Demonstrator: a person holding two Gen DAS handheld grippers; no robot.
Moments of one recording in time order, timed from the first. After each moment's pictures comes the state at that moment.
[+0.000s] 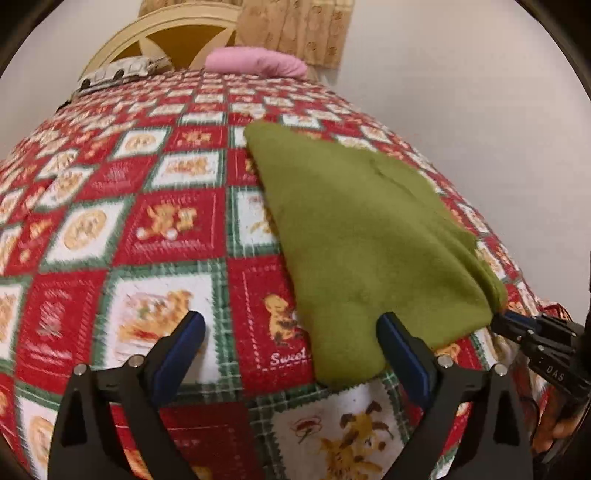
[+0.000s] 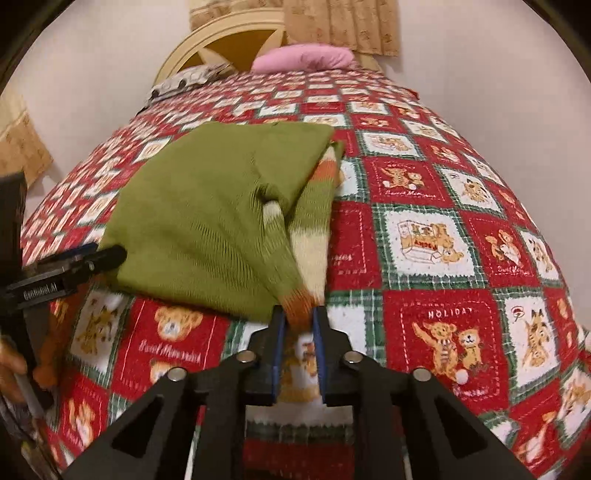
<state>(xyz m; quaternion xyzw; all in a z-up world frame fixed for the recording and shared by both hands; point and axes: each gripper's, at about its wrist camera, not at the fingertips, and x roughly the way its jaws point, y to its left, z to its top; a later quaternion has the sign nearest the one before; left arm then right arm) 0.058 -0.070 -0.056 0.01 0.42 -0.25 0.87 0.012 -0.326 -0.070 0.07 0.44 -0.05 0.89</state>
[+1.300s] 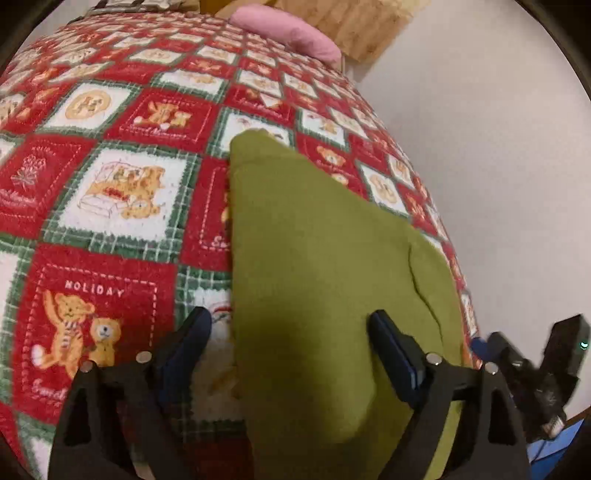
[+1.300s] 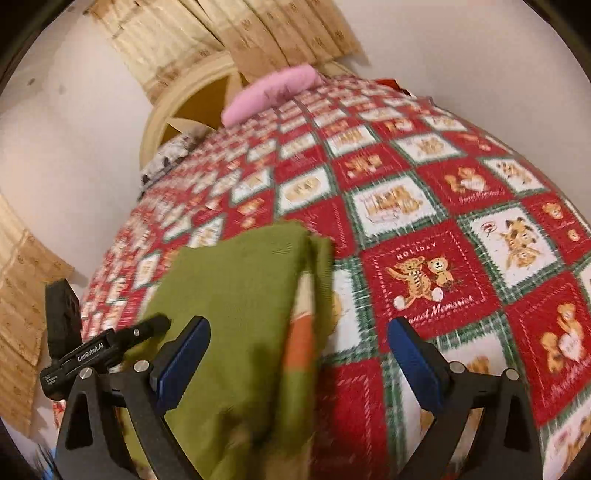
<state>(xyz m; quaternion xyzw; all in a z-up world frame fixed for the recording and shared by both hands) 0.190 -0.112 -0.086 -0.14 0.49 -0.27 0.82 0.123 -0.396 -0.073 0.25 0.38 -0.04 0.89</state>
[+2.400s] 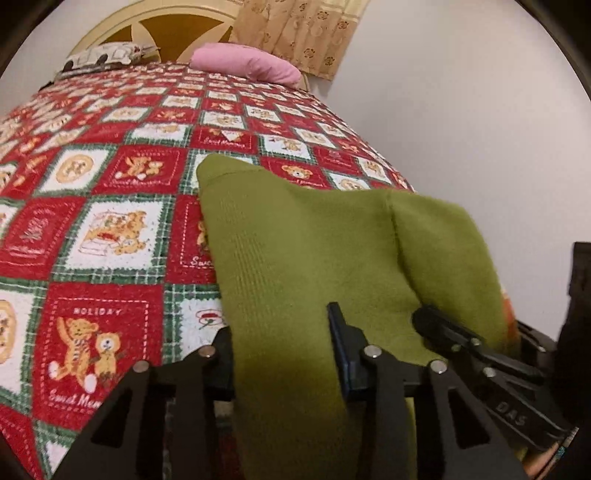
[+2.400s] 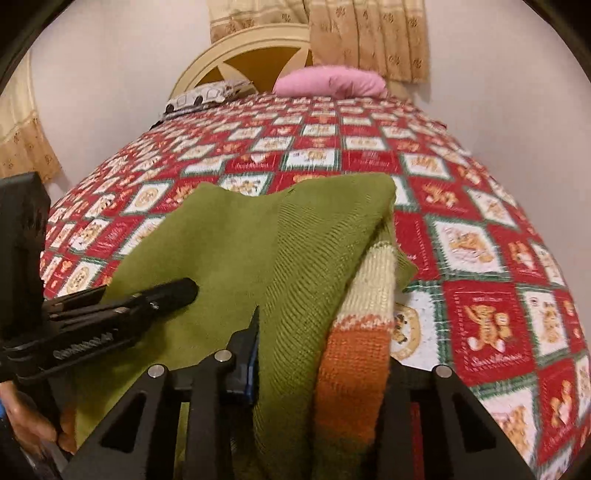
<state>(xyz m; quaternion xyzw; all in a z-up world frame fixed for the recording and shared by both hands) 0.155 -0.124 -0.065 -0.05 0.43 -0.29 0.86 0.135 -0.296 -0.054 0.05 0.38 -0.02 0.92</state>
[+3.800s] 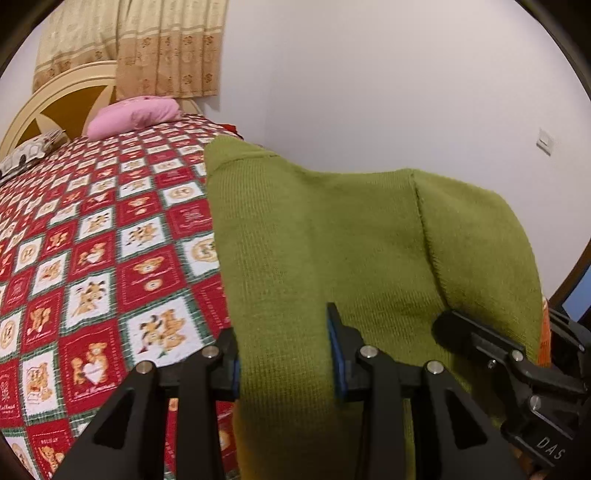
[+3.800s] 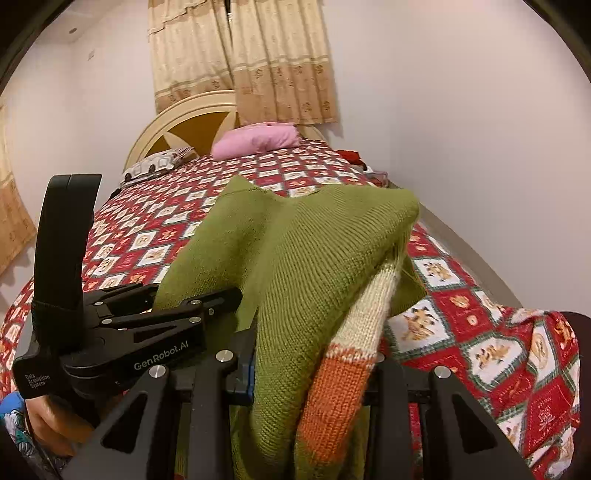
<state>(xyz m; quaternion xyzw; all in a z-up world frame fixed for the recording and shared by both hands) -0.039 -0.226 0.006 0.08 0.35 -0.41 0.84 -0.129 -0.330 0.021 0.11 0.29 -0.15 0.94</state>
